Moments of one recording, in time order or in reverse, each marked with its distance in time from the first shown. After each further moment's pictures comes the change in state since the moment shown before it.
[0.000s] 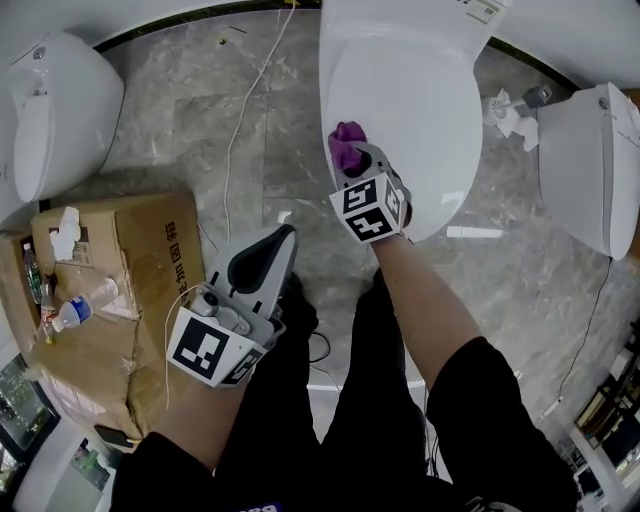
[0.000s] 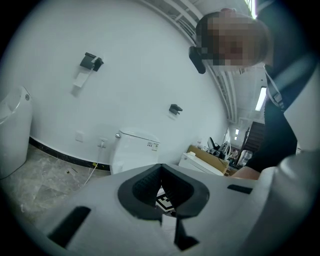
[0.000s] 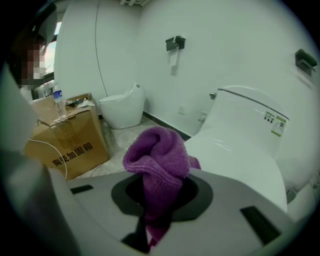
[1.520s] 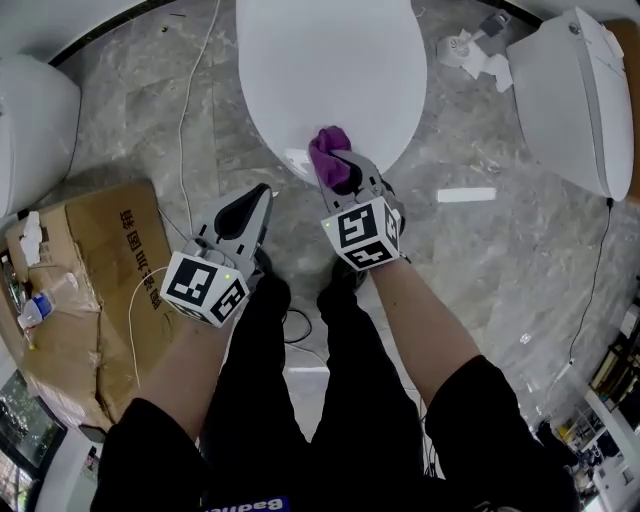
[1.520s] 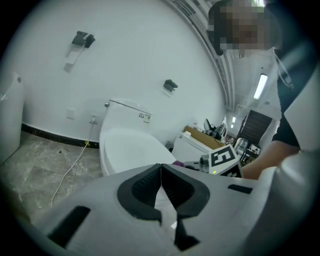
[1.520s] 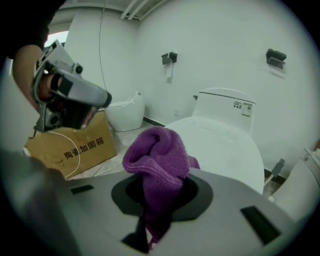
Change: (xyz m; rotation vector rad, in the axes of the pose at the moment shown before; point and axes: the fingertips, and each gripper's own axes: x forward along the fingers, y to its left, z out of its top) left arm 0.056 -0.046 -0.149 0.007 0.172 -0.035; right arm -0.119 0.015 -0.119 0.062 -0.097 -0.025
